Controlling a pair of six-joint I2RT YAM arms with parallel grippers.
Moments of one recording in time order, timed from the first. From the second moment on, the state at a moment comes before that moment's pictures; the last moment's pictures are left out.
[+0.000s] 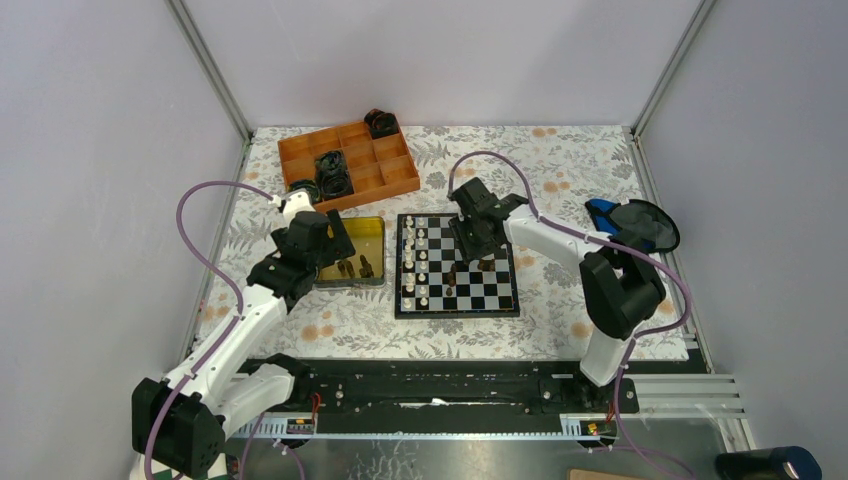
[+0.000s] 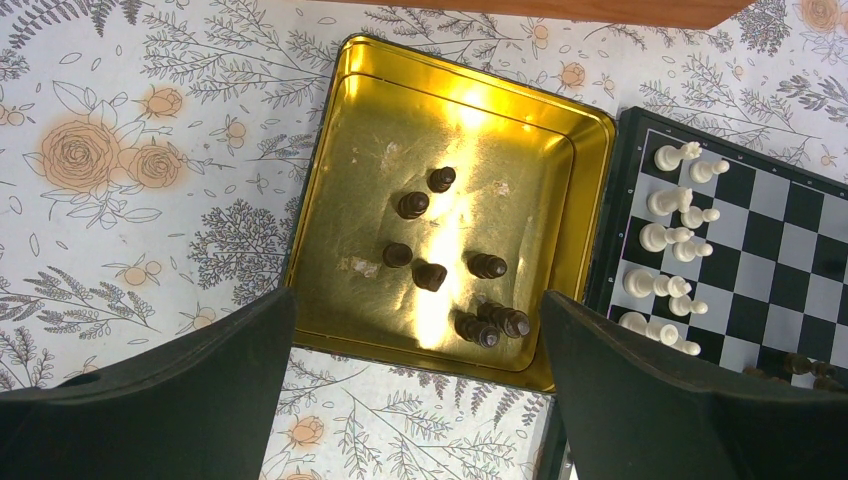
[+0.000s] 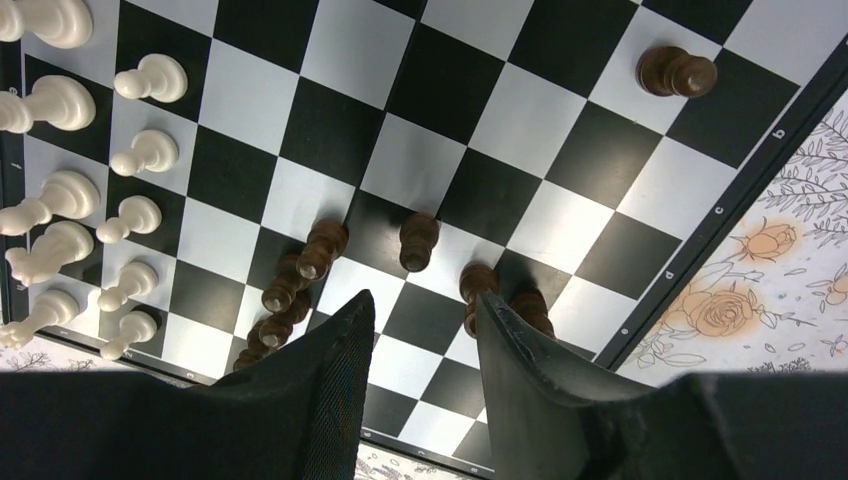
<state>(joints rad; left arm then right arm) -0.36 0.97 0.72 -0.45 -0.38 -0.57 0.65 1.77 1.27 -0.65 0.05 0.23</state>
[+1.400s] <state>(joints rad) -0.36 0.99 0.72 -0.45 -0.38 -0.57 0.65 1.87 1.32 -0.62 0.07 0.21</state>
